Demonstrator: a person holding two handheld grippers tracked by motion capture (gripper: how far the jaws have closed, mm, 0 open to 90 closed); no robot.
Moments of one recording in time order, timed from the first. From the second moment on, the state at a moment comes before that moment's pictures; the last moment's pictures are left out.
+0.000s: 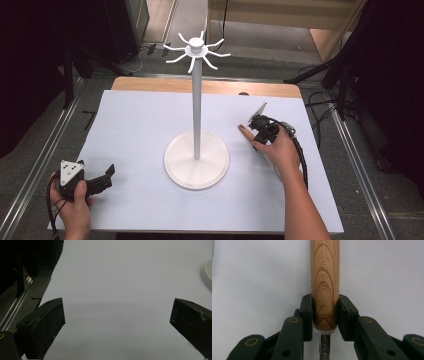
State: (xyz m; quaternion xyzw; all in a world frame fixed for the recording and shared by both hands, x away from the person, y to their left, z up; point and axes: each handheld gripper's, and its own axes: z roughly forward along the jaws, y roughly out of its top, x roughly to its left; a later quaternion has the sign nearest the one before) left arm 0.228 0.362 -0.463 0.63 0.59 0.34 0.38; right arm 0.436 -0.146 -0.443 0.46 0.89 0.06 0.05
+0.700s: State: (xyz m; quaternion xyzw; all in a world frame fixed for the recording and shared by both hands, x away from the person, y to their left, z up) left arm 0.228 0.362 -0.463 0.63 0.59 0.34 0.38; right arm 0.411 -0.160 -0.414 0.46 0.87 0.17 0.10
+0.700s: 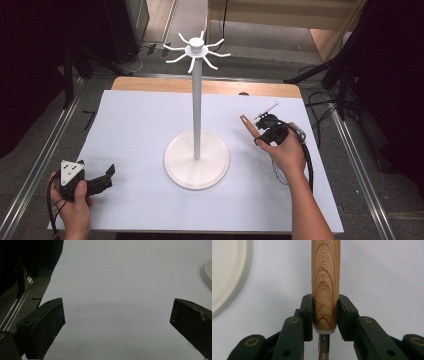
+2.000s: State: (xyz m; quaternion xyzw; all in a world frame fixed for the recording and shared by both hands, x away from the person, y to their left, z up) left arm 0.228 0.362 -0.463 0.63 0.58 0.34 0.38; right arm 0.357 -0.166 -0.357 0.42 0.77 0.46 0.15
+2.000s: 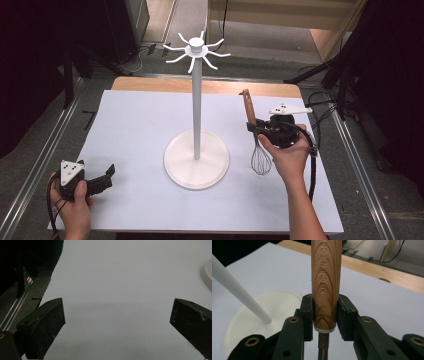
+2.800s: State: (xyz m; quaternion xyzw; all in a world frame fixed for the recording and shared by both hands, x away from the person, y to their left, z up) left arm 0.228 0.362 -0.463 0.63 0.59 0.34 0.38; right arm 0.337 -0.153 -0.324 0.36 0.73 0.55 0.18
